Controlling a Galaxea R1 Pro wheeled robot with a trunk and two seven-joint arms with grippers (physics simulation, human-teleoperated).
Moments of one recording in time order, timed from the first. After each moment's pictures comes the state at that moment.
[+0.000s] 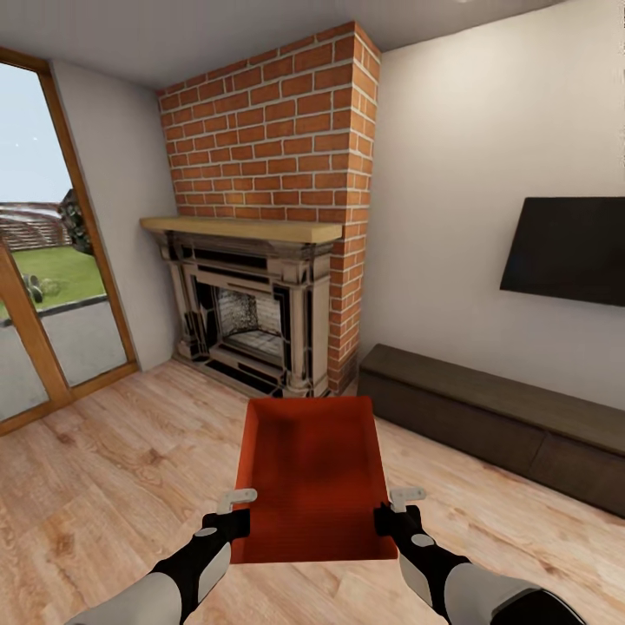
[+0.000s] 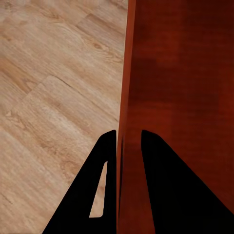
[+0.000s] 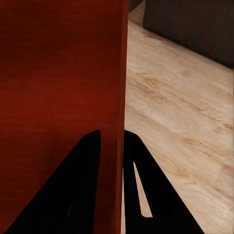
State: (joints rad) left arm -0.64 -0.09 -0.11 -0.21 0.18 -0.03 0.15; right arm -0.71 0.08 0.34 0.00 -0.25 -0.28 -0.08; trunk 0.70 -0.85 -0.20
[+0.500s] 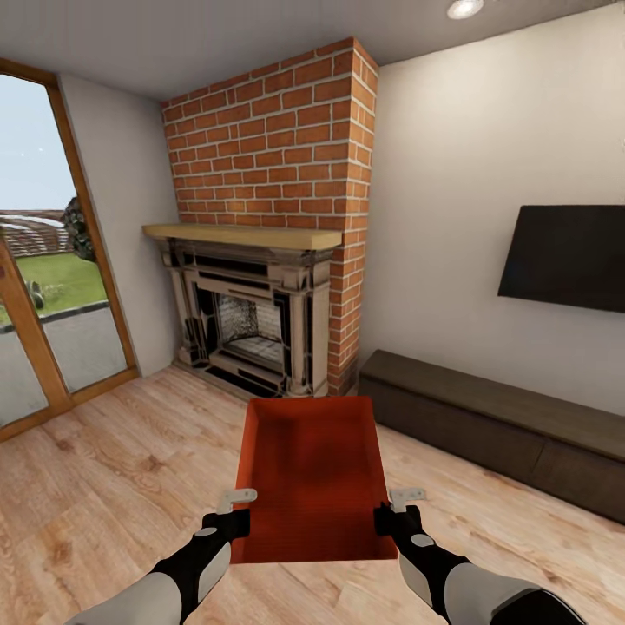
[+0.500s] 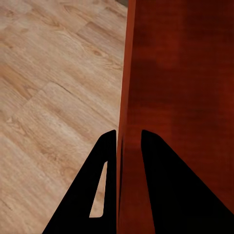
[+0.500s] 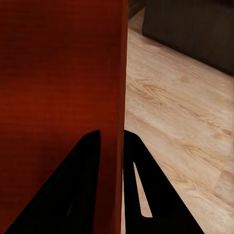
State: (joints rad) left arm -0.64 -0.09 -0.11 -0.21 0.18 -0.03 0.15; right arm -0.71 0.08 0.34 0.00 -0.26 -0.28 -0.08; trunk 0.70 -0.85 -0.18
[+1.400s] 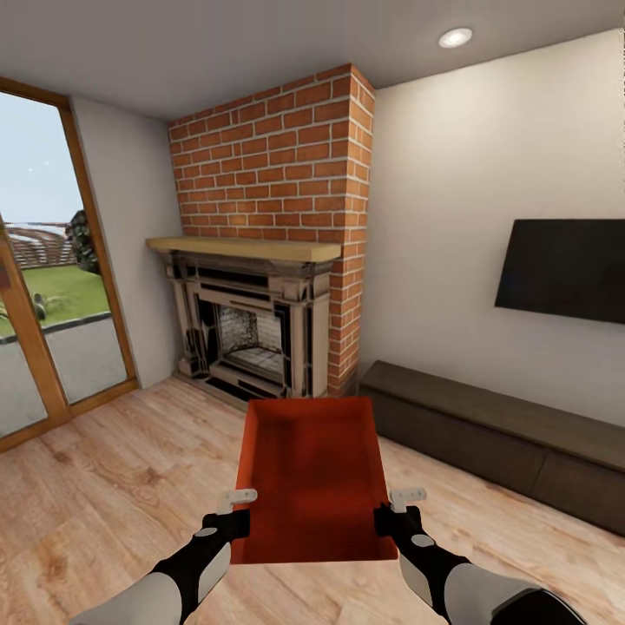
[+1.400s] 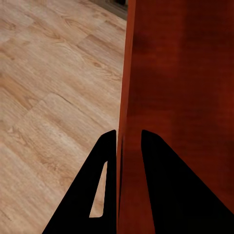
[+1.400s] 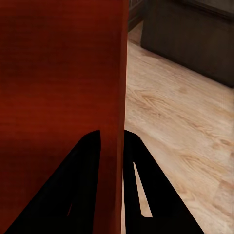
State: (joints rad) left arm -0.64 -0.09 -0.11 -0.21 0.18 -0.03 0.15; right arm -0.71 0.08 0.34 0.00 -0.25 -0.28 -0.08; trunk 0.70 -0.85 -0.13
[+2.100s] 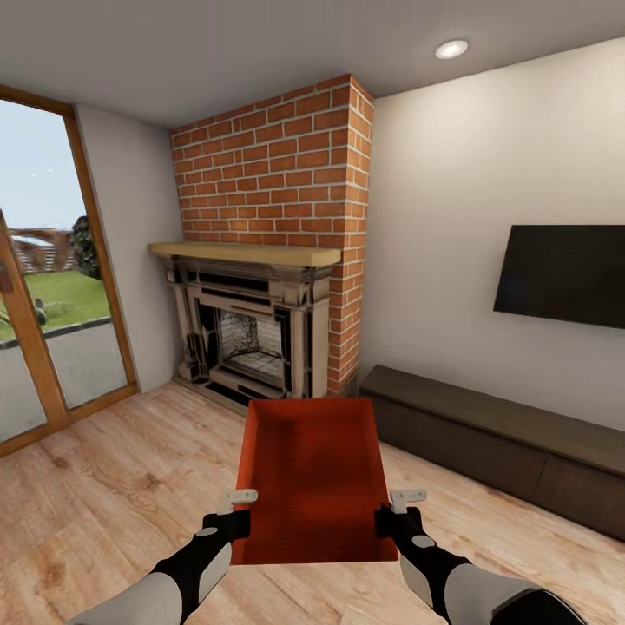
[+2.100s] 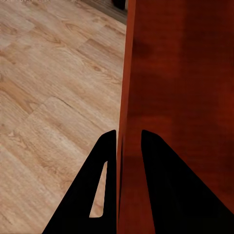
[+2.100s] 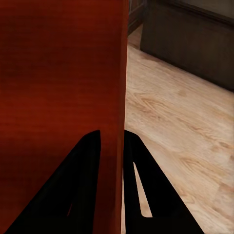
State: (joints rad) left arm -0.64 -0.09 -0.12 -0.21 0.18 -0.02 0.16; right arm -0.71 0.08 0.33 0.00 -0.25 -0.28 -0.07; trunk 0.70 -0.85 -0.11
